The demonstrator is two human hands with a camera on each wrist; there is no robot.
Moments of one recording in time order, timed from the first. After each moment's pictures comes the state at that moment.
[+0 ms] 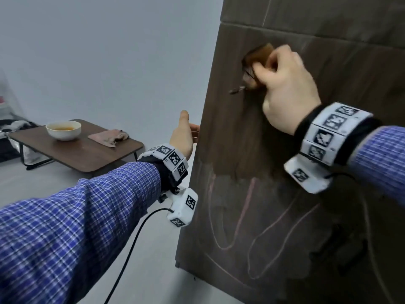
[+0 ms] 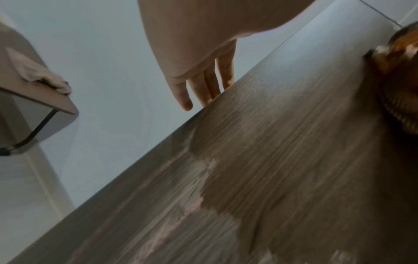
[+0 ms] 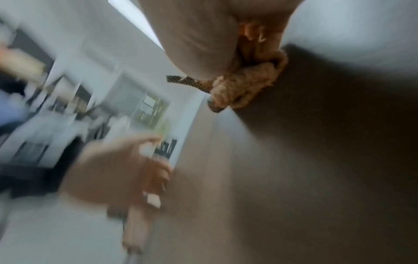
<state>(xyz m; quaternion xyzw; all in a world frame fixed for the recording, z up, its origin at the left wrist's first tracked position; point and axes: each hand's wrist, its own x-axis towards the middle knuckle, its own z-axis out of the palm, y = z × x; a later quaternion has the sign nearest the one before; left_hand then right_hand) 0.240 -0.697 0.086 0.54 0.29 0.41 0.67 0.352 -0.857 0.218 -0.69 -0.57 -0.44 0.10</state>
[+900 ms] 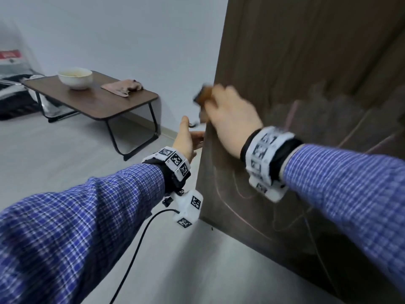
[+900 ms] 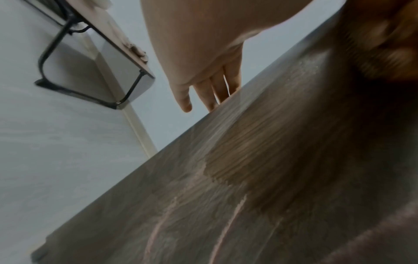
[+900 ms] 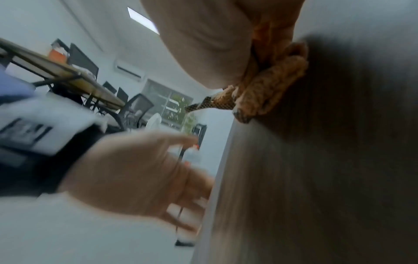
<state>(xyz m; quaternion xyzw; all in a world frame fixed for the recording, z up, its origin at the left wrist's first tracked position) 0.227 -0.710 -0.106 0.48 0.38 0.34 0.71 0.310 -0.791 -0.026 -0.67 -0.65 -0.36 0.03</state>
